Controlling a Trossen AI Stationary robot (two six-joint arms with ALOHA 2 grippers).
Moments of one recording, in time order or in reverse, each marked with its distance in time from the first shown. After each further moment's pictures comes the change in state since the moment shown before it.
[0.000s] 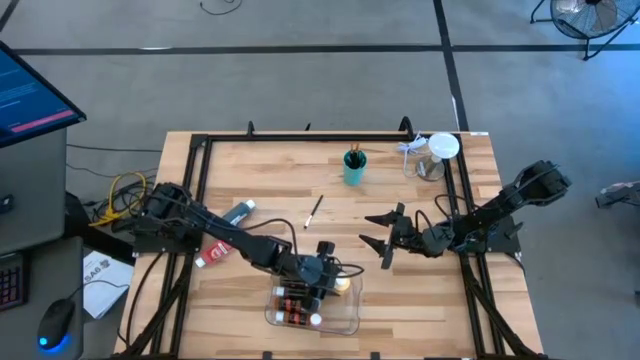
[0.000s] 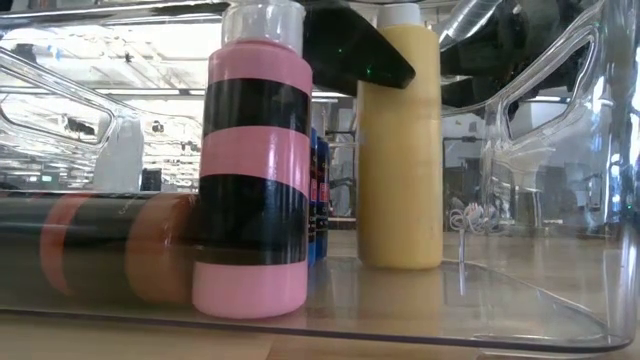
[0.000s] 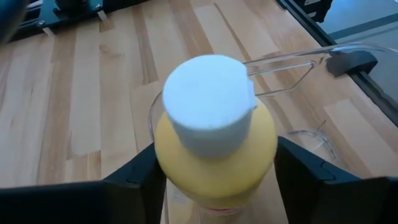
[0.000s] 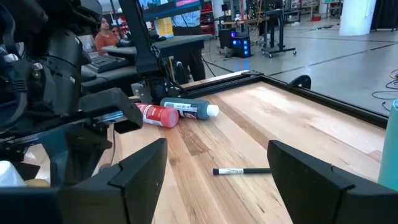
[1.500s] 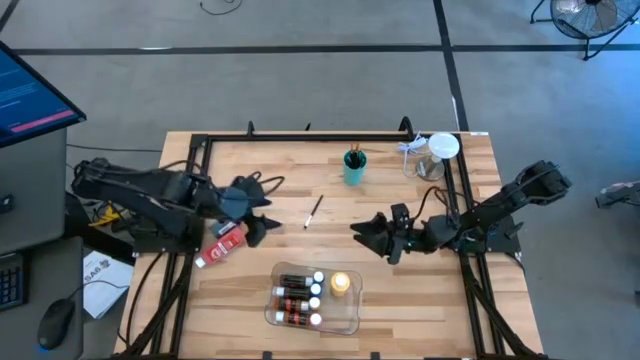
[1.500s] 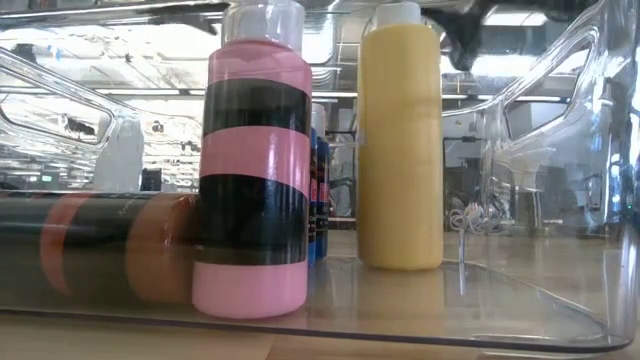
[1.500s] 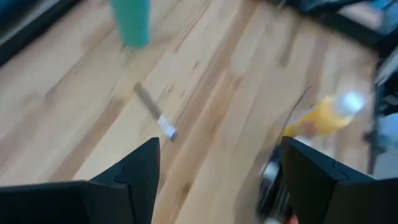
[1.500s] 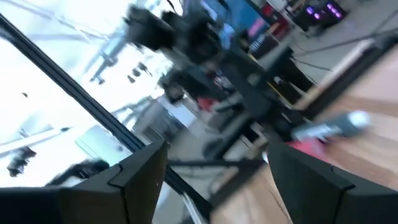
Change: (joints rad) left arm 0.141 -0.719 0.000 -0.890 -0.183 -0.671; right arm -0.049 -0.003 0.172 0.147 -0.284 0.525
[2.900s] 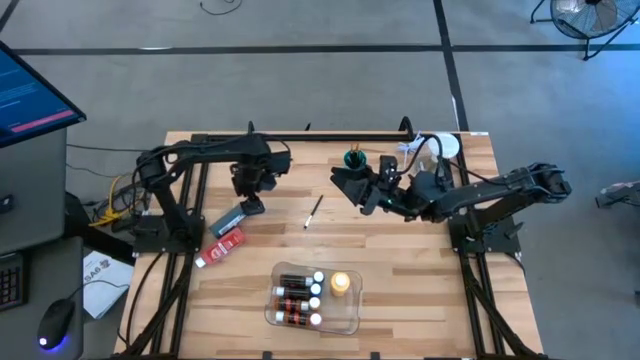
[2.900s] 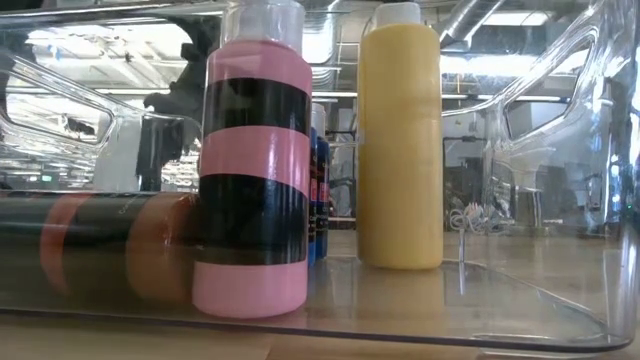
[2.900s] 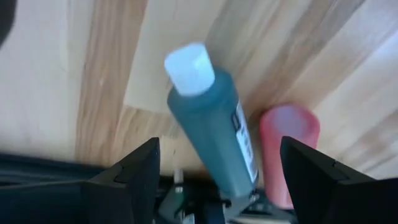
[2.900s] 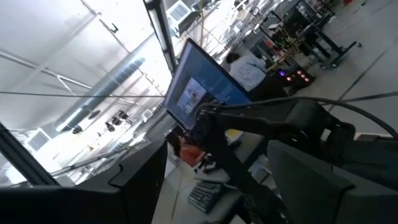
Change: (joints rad) left arm 0.680 0.602 0.000 -0.552 0.400 0.681; right arm -0.257 0.003 0.462 -0.368 -0.044 -0.062
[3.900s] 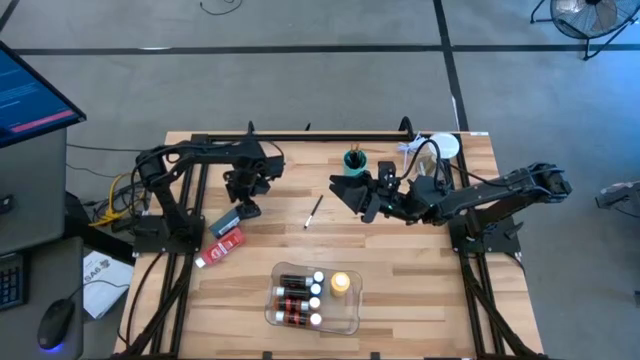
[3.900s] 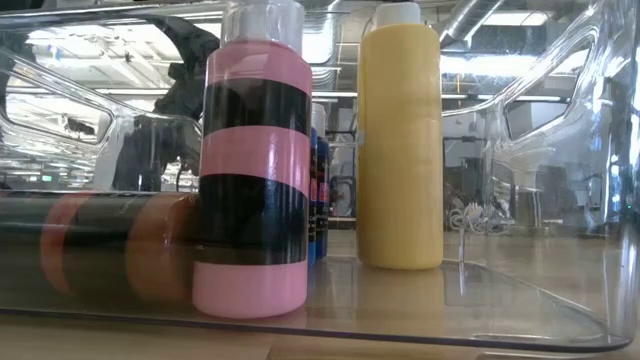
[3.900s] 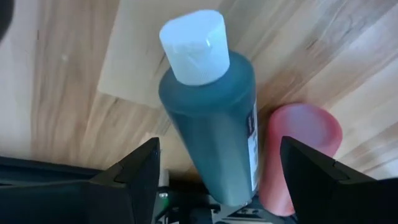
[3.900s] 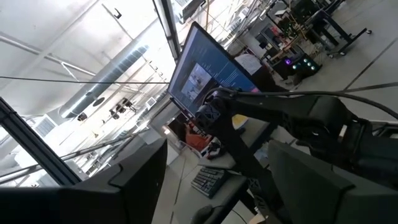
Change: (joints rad) left arm 0.050 0.002 -0.138 0.084 0.048 -0.038; right arm 0.030 0.000 0.000 -0.026 -0.019 0.001
